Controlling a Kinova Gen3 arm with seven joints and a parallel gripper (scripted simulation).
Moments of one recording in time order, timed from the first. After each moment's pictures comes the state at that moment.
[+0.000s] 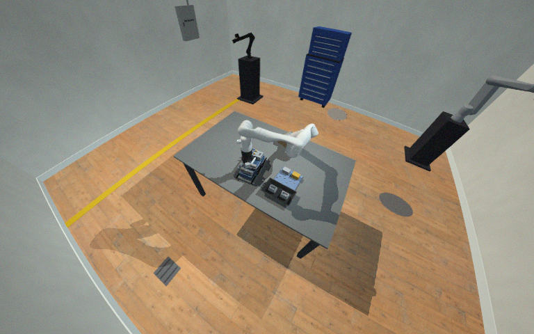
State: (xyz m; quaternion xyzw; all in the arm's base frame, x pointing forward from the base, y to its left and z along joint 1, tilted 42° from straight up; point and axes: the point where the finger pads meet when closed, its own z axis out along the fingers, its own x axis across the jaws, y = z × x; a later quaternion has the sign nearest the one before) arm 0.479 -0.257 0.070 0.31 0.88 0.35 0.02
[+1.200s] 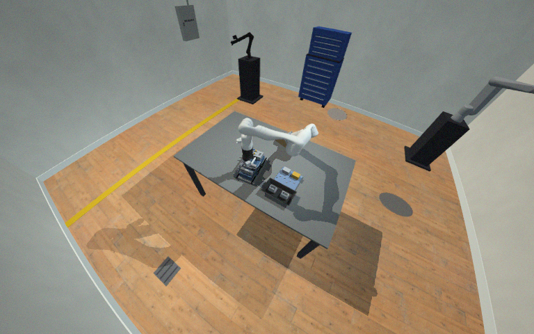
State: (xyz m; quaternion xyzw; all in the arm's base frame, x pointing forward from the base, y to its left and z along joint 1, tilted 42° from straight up) arm 0.472 -0.263 0.080 0.23 0.91 0.35 0.05
